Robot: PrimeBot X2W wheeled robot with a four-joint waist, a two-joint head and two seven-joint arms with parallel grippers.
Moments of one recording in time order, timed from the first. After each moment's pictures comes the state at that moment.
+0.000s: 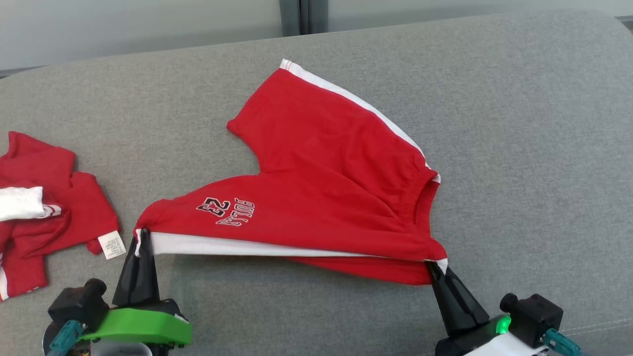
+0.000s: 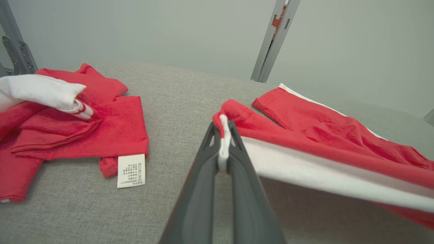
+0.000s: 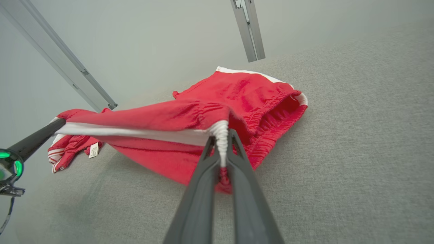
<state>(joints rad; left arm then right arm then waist) 0.02 0.05 0.02 0.07 -0.32 -0.07 -0.17 0.15 -0.10 0.29 -0.05 0.35 0.13 -0.24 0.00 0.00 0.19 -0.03</state>
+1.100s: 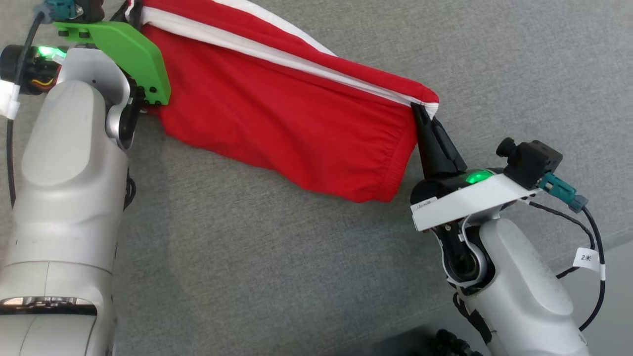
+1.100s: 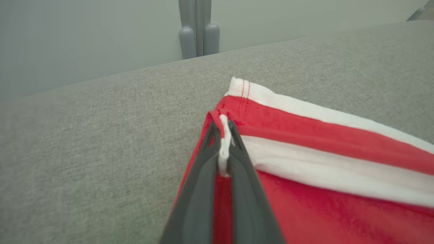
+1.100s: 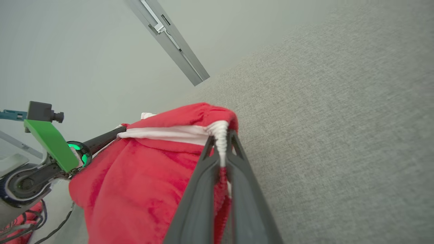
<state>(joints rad) -1.05 0.15 -0.17 0.86 -0.23 -0.10 0.12 -0.43 -0.05 0.31 0.23 0.67 0.13 -0.26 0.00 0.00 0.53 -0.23</state>
